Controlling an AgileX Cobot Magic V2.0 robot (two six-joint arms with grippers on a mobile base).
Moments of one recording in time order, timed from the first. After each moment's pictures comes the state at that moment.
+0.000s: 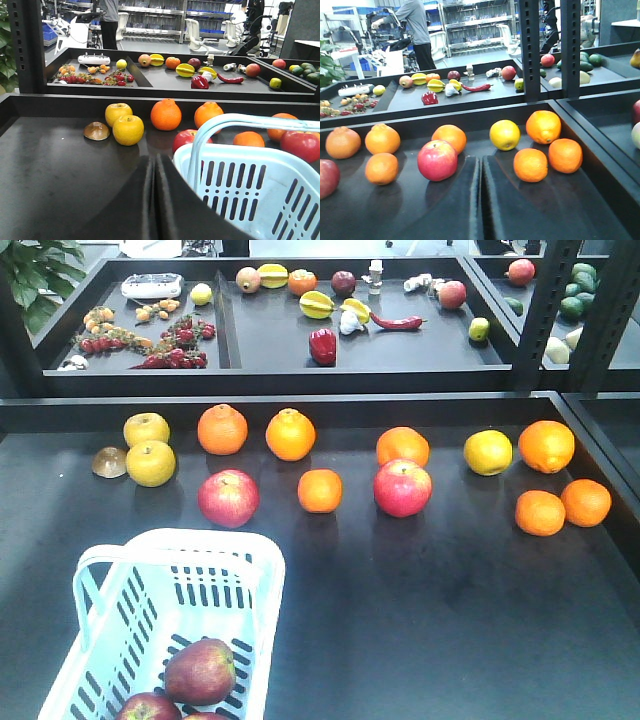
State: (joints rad) left arm -0.05 -0.01 0.03 0.04 0.15 -0.15; right arm 0.01 -0.01 0.03 -0.30 0.11 0.36
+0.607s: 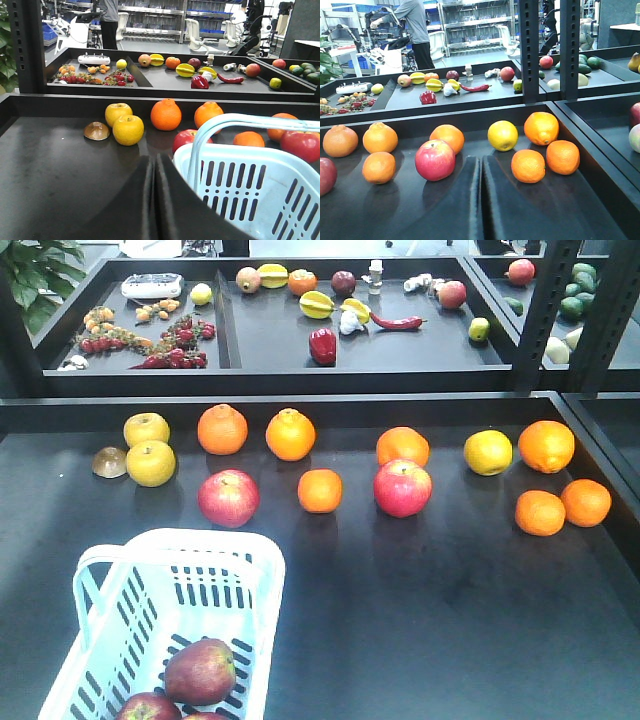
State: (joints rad) left arm -0.05 -0.01 0.03 0.04 0.15 -0.15; right arm 0.01 -0.01 0.03 -0.31 0.11 0.36
